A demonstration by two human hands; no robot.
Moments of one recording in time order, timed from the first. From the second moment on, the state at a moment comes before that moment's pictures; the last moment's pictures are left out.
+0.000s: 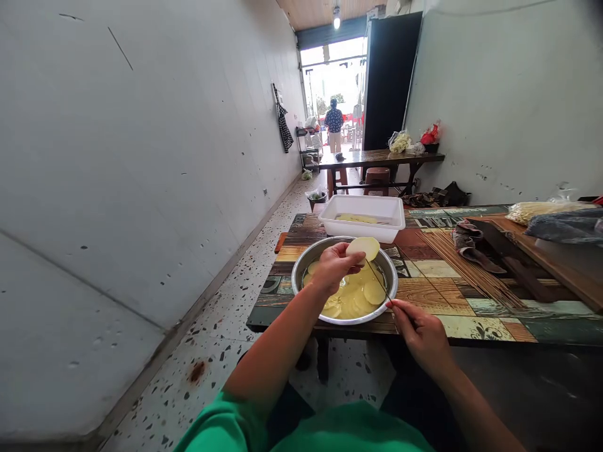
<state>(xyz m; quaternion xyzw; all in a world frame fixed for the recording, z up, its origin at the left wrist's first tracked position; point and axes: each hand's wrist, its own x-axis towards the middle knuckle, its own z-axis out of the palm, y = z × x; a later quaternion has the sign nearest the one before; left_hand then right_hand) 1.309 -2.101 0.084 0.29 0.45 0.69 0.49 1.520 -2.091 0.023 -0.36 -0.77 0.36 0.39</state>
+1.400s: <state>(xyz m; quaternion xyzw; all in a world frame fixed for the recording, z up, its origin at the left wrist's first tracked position) 1.303 -2.096 0.083 0.28 0.47 0.69 0.47 1.518 -2.084 0.026 -0.35 -0.66 0.56 0.37</state>
